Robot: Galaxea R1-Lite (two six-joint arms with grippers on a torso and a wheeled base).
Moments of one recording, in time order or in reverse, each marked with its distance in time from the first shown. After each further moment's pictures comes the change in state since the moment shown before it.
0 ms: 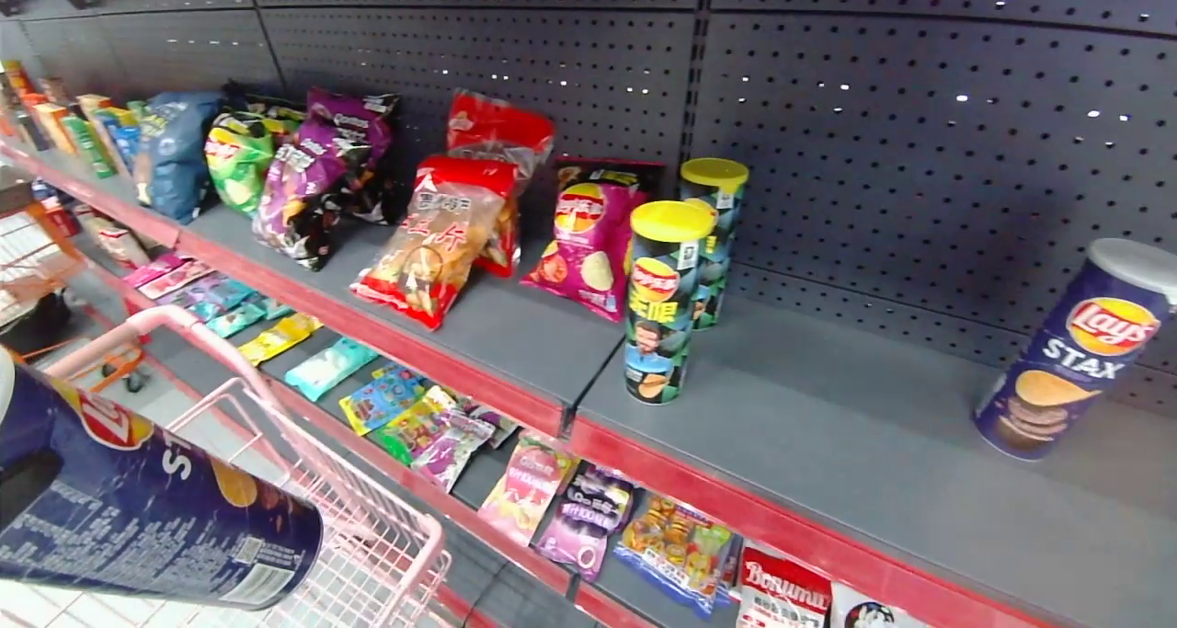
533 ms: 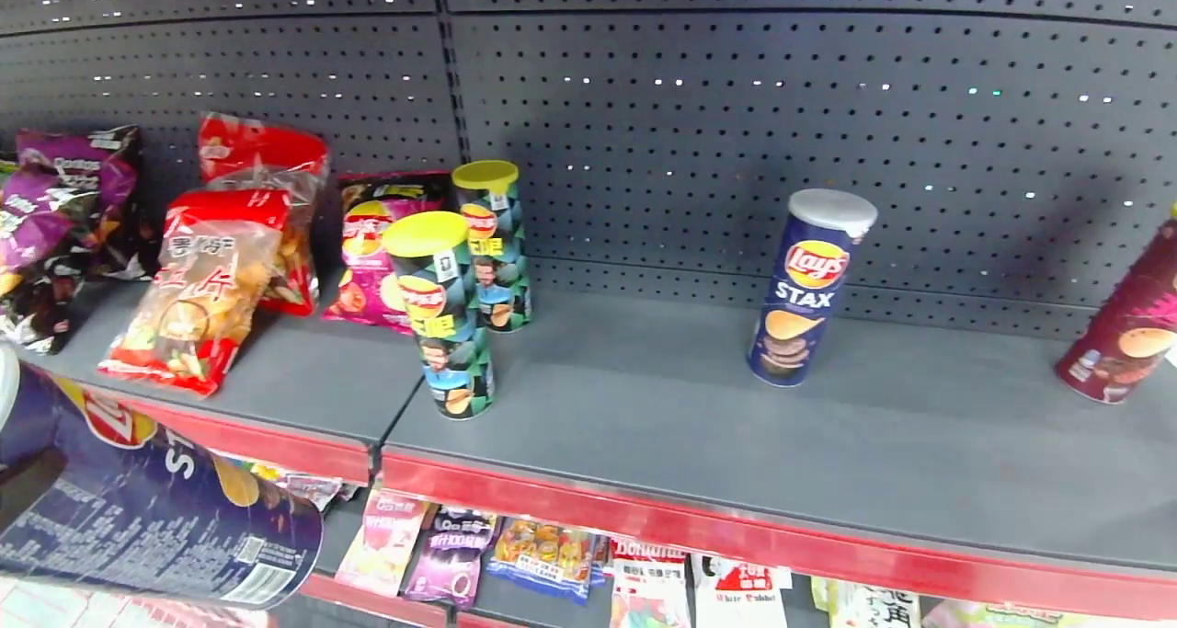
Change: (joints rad) left arm 0.000 0.004 -0.002 0.000 -0.001 0.000; right arm 0.000 0.000 0.000 0.000 0.000 0.000
